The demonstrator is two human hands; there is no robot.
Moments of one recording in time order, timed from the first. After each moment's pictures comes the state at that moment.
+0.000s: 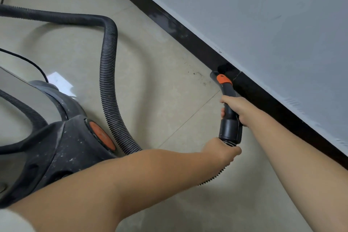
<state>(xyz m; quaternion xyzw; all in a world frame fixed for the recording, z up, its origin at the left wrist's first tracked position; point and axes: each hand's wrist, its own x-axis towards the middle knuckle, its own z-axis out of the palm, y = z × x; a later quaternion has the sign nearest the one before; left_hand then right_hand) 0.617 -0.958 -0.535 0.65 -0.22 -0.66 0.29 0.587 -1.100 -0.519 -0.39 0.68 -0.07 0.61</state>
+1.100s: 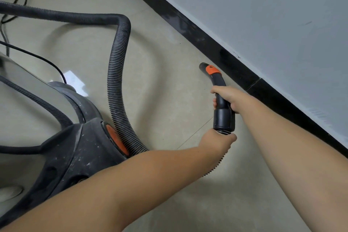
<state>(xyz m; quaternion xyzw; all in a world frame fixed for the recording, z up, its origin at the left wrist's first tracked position) 0.670 -0.971 -0.537 0.68 -0.15 -0.62 0.38 0.666 -1.121 -0.527 -0.45 0.63 -0.03 0.63</state>
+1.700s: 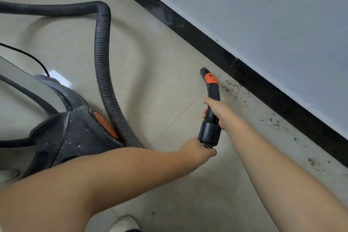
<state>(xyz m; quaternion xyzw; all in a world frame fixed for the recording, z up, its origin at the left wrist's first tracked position) 0.652 -0.898 -0.548 0.68 -0.28 -0.64 0.22 0.605 -1.036 -0.547 -0.35 0.67 -0.13 0.63</state>
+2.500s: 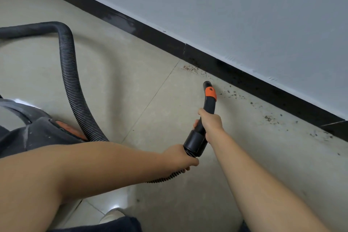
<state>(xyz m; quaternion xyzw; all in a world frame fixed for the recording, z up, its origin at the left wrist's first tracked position) 0.605 -0.854 -0.535 0.62 -0.40 -0.67 0.05 0.503 -0.949 -0.538 -0.18 0.73 -0.28 0.60</state>
